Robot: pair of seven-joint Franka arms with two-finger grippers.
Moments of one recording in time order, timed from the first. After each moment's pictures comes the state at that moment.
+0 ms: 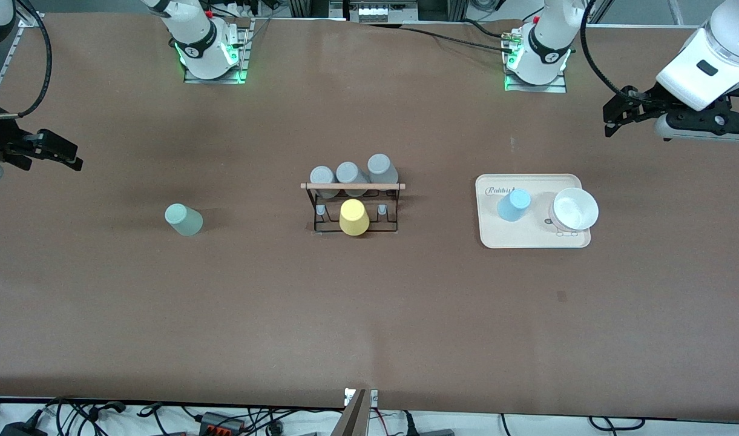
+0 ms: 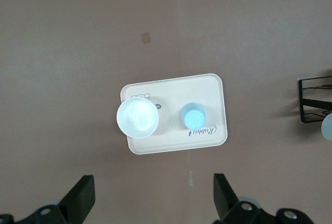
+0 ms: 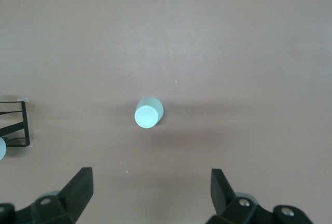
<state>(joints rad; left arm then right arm) -0.03 -0.06 -0.12 -1.61 0.04 1.55 -0.05 -0.03 0.03 -0.03 -1.64 0.01 1.68 -0.05</state>
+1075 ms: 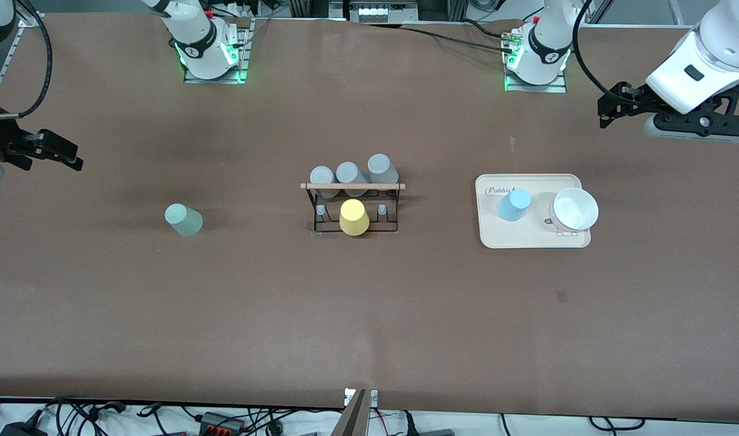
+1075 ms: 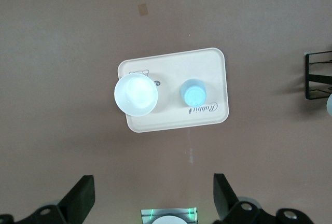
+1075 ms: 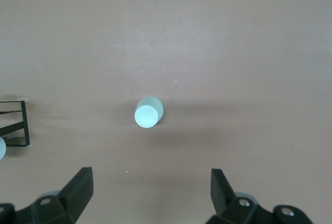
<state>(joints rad) -0.03 -0.04 -0.12 -1.61 0.04 1.45 -0.05 -0.03 0.03 -0.03 -1.64 0.01 1.68 -0.05</state>
